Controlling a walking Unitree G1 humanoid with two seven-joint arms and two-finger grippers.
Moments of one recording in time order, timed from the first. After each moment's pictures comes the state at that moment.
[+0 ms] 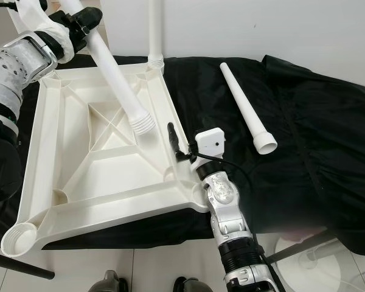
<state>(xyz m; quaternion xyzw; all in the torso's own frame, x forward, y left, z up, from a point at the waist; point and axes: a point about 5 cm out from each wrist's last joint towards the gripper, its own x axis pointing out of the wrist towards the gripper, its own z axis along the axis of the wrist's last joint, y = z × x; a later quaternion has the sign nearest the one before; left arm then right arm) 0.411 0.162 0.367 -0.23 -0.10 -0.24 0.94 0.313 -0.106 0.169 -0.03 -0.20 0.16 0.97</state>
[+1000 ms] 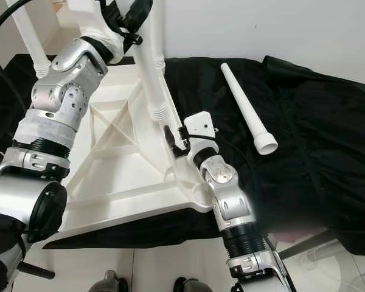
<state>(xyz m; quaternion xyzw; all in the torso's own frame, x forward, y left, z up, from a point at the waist) 0.371 0.068 0.366 -0.08 -0.26 -0.31 0.91 0.333 -0.098 0.194 -0.09 -0.10 0.18 0.97</state>
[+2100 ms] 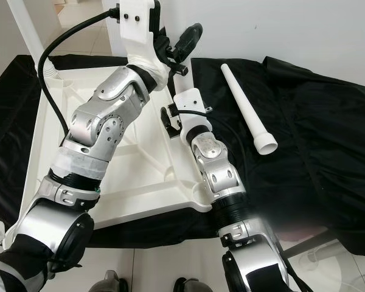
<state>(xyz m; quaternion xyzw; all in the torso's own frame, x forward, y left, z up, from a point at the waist) 0.336 0.011 0.342 -0.09 -0.22 -0.36 0.90 0.361 -0.082 0.217 -0.12 -0.11 0.16 0.97</state>
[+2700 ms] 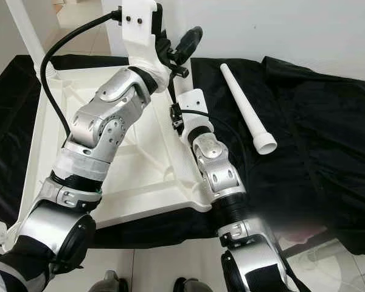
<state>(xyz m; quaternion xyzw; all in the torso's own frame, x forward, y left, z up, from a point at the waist) 0.335 0.009 0.340 -0.08 -0.21 -0.36 0.90 0.363 -0.084 0.216 -0.10 -0.10 0.14 0.98</state>
